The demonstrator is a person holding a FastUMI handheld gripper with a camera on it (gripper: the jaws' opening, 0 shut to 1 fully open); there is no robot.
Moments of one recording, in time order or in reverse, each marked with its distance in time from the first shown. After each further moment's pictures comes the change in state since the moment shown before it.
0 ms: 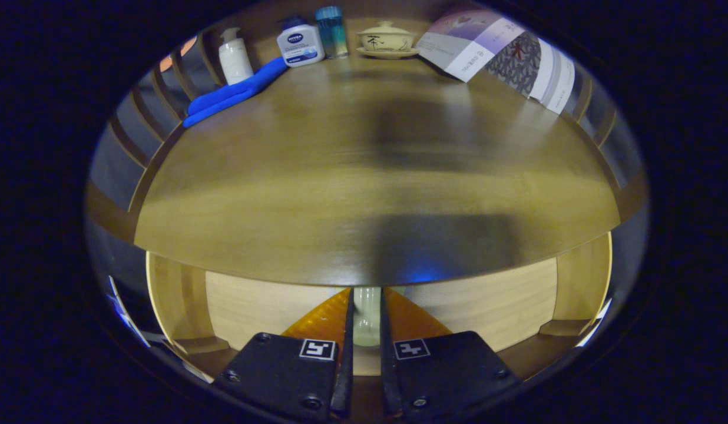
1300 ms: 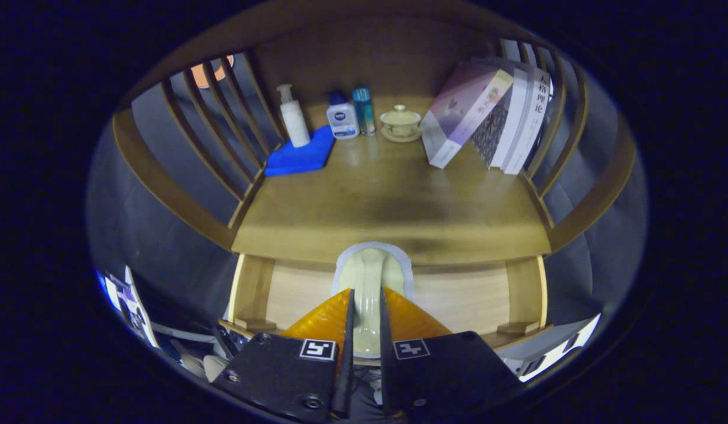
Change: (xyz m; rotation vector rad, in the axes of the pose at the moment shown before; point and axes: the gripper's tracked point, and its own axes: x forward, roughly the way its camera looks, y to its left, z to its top) arm -0.170 0.008 0.030 -0.050 -0.206 0.109
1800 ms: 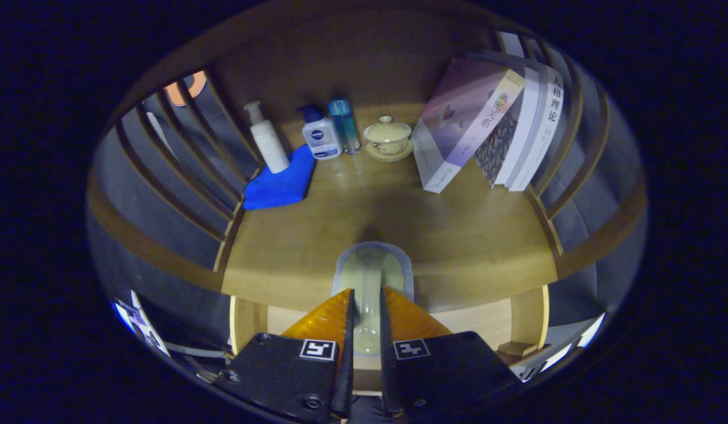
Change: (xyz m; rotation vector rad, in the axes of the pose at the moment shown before) arm 0.045 -0.016 0.064 0.066 0.009 -0.026
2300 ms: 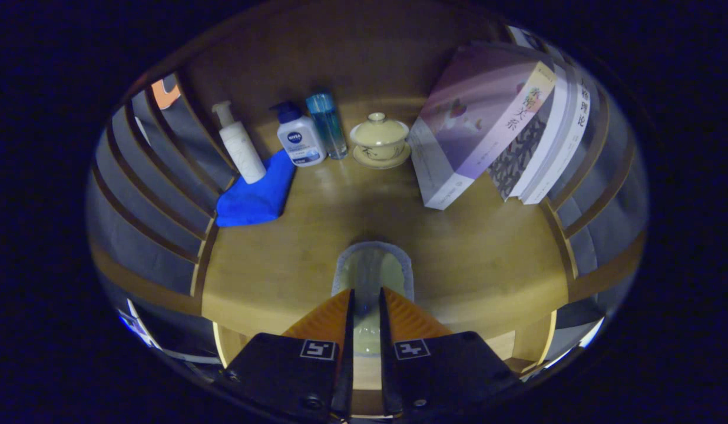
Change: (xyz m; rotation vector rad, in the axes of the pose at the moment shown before) arm 0.049 -0.002 0.023 0.008 0.004 -0.012
